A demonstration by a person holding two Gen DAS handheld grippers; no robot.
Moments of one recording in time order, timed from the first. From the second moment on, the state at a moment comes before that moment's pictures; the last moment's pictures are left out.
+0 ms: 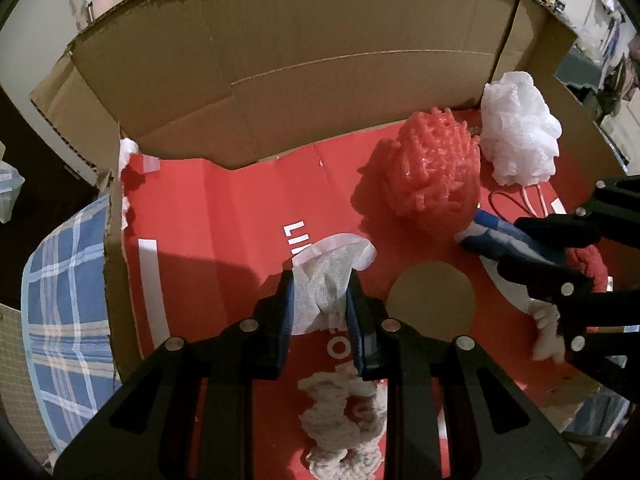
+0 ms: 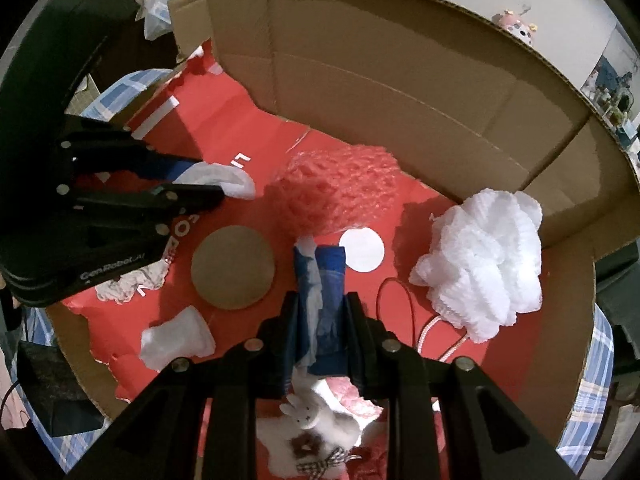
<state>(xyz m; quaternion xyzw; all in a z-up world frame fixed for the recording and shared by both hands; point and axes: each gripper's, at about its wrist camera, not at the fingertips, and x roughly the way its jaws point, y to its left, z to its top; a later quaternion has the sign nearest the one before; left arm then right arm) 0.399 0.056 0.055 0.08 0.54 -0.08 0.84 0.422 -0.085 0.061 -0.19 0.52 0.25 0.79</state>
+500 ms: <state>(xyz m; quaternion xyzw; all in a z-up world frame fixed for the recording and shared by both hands) 0.398 0.057 0.044 0.04 0.56 -0.10 0.82 0.431 -0.072 0.045 -0.21 0.55 0.25 0.77</state>
